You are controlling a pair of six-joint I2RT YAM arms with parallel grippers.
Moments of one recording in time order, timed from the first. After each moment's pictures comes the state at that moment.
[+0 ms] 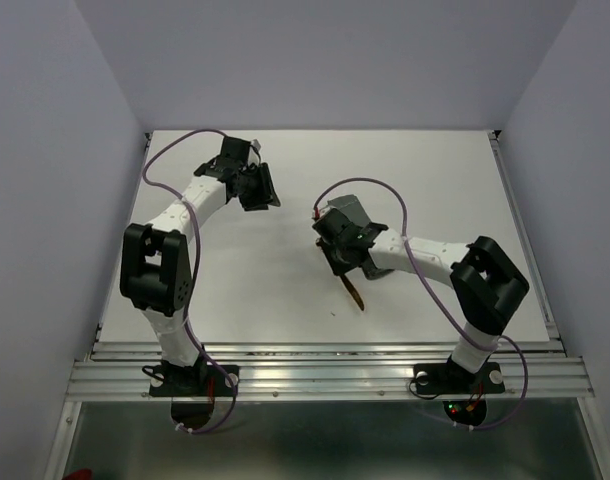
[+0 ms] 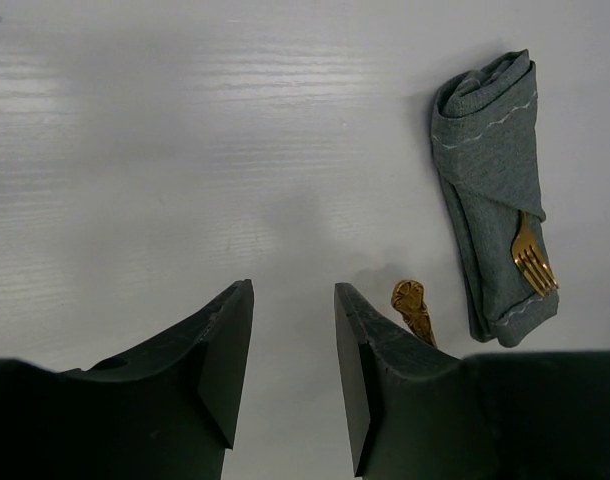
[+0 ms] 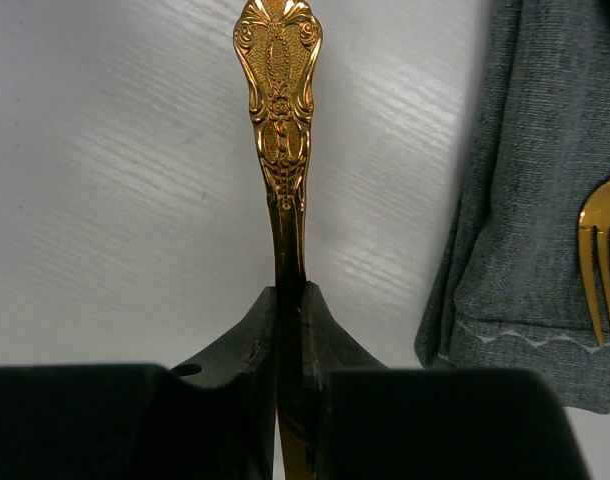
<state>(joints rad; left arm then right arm) -0.28 1.78 1.41 -0.54 0.24 -0.48 0.84 1.75 1.16 -0.49 0.24 0.29</state>
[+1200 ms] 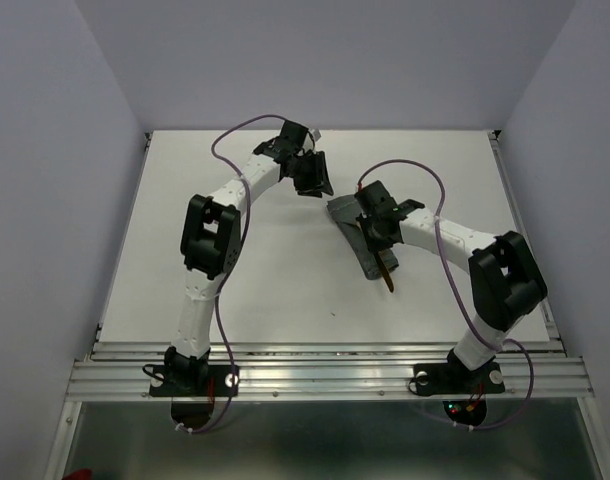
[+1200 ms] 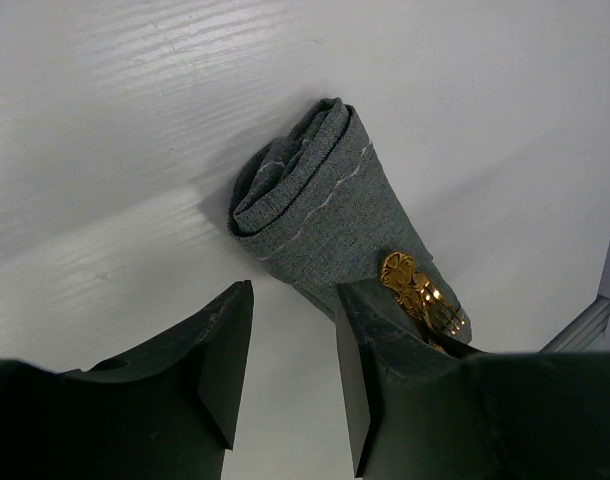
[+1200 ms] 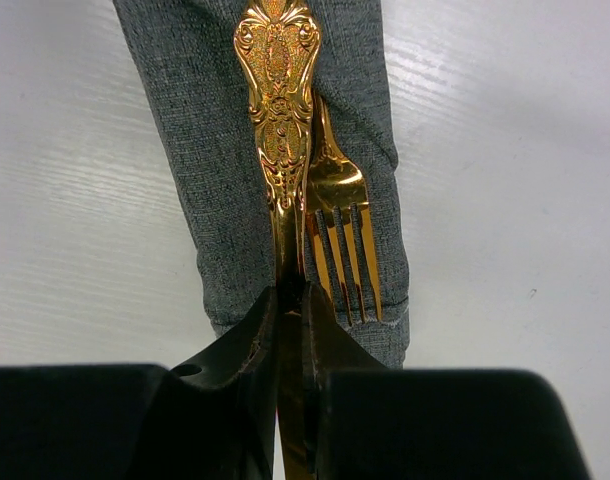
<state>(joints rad) -0.45 2.27 2.01 -0.64 0.40 -0.51 0.56 1.69 1.16 -0.57 0.23 0.22</state>
